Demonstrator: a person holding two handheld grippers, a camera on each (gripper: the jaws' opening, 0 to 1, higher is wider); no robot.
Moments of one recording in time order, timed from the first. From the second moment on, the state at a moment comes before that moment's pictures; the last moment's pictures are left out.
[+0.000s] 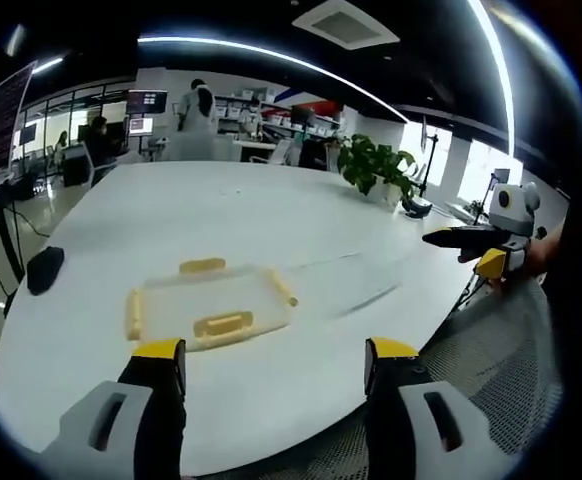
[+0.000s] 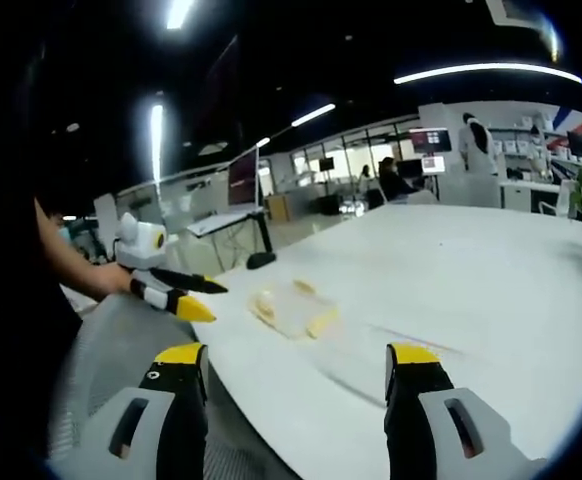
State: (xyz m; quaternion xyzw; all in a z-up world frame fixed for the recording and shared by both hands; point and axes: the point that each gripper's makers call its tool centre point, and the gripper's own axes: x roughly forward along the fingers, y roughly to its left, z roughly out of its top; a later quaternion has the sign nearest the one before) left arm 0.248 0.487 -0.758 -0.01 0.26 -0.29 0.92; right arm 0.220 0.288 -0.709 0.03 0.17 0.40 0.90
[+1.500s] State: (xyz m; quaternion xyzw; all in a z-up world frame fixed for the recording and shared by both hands) left arm 0.240 0.464 -0.758 0.02 0.27 -0.36 0.89; right arm 0.227 0.283 -0.695 0.05 0.17 0.41 0.90
